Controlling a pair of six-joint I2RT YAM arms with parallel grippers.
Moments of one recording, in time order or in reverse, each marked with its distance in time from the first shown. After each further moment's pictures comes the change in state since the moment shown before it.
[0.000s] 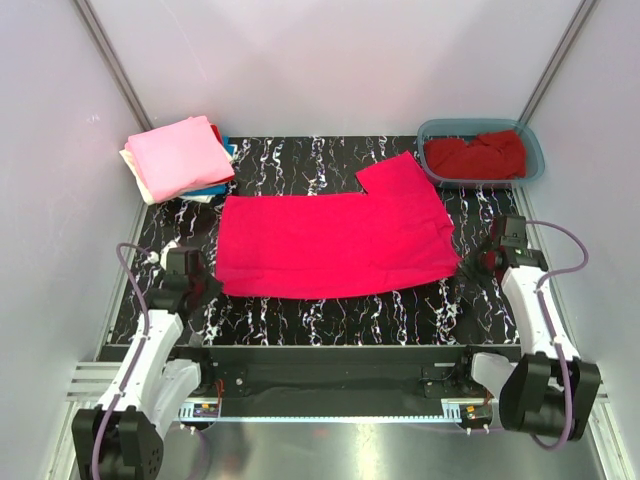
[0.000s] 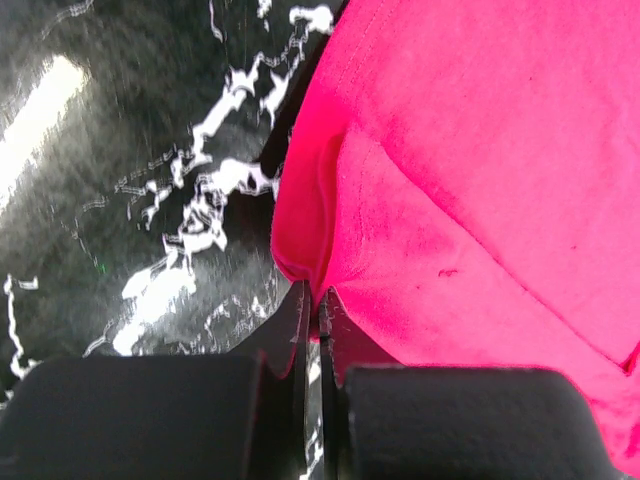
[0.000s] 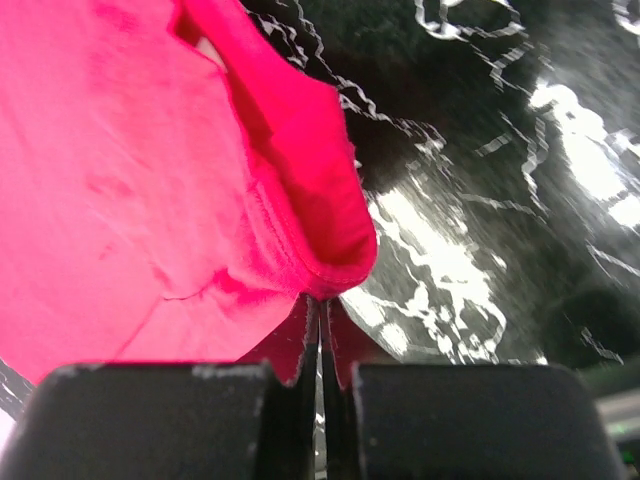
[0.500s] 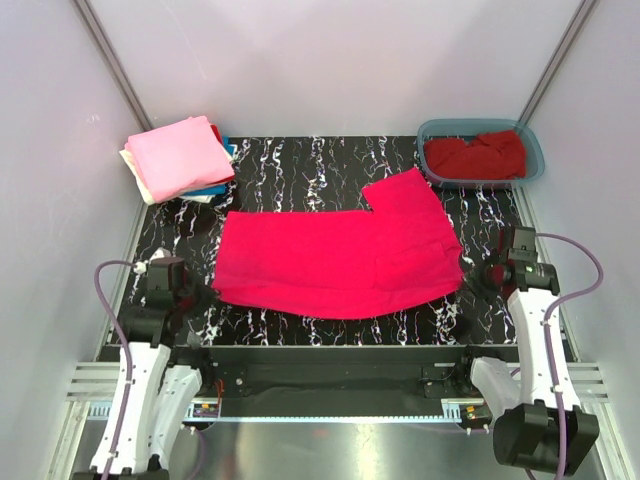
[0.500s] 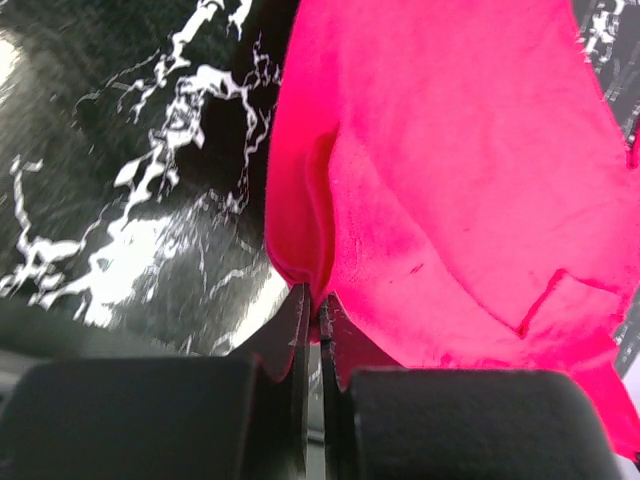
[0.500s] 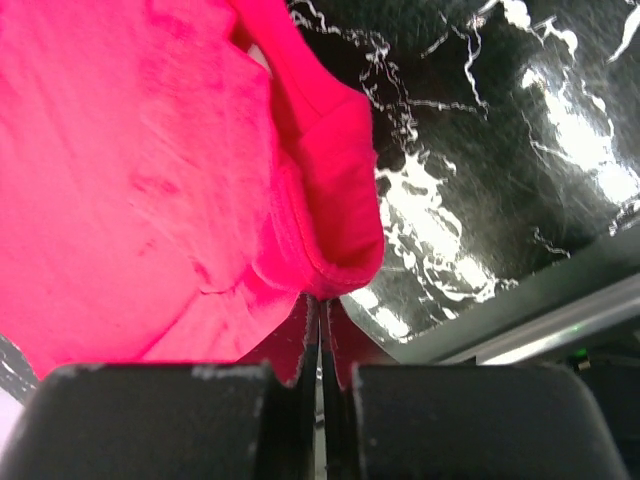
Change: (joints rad) left arm -0.003 -0.243 0.142 -0.351 0.097 -0.056; right arm -0.003 -0.205 0.047 -0.276 0.023 0.023
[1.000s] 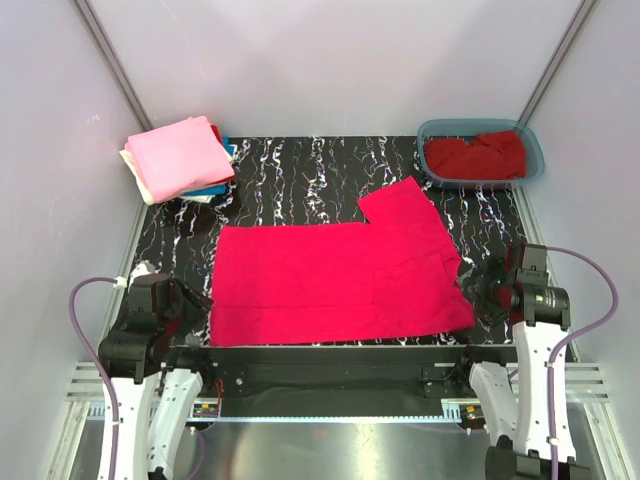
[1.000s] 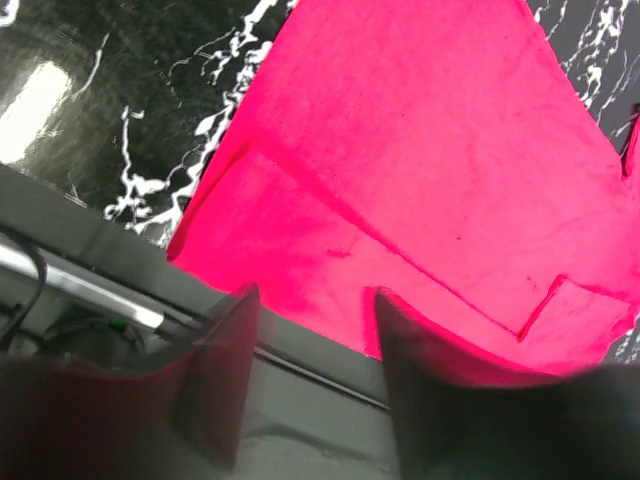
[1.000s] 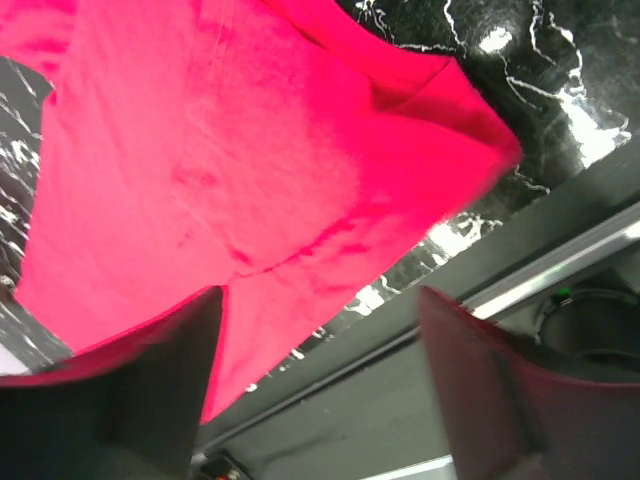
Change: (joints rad) left arm -0.001 -0.152 0.171 -0.312 -0.075 0.042; right arm -0.001 -0.187 0.047 -0.186 -0.010 0.029
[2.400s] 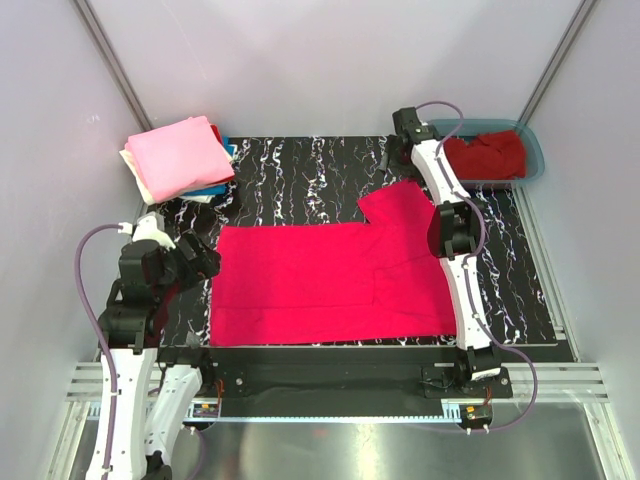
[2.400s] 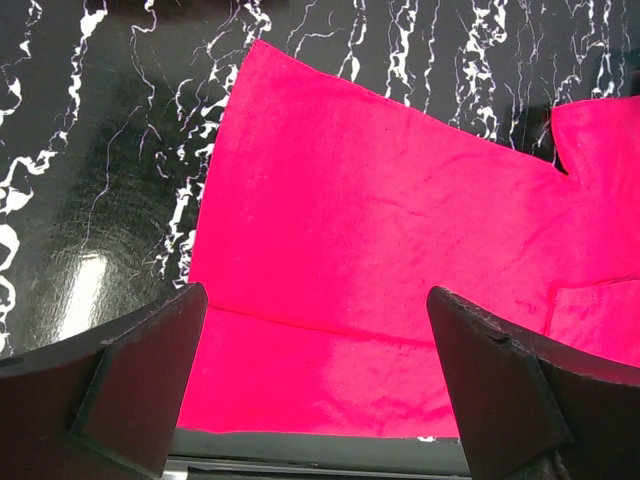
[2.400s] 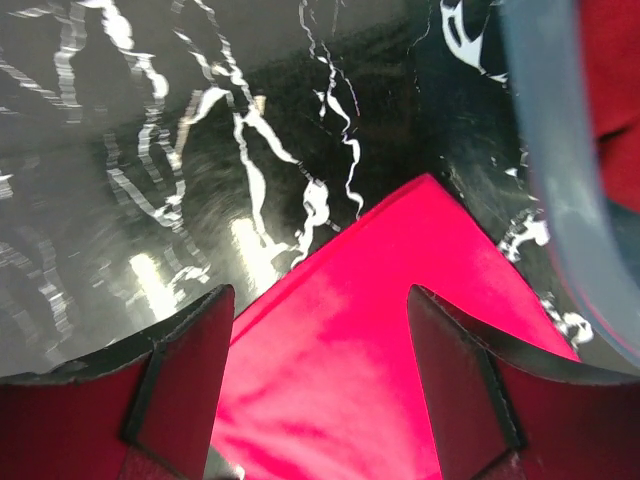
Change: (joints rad) left arm 0.031 0.176 0.093 0.357 0.093 0.370; right arm 0.372 1.957 1.812 0.150 0.232 -0.330
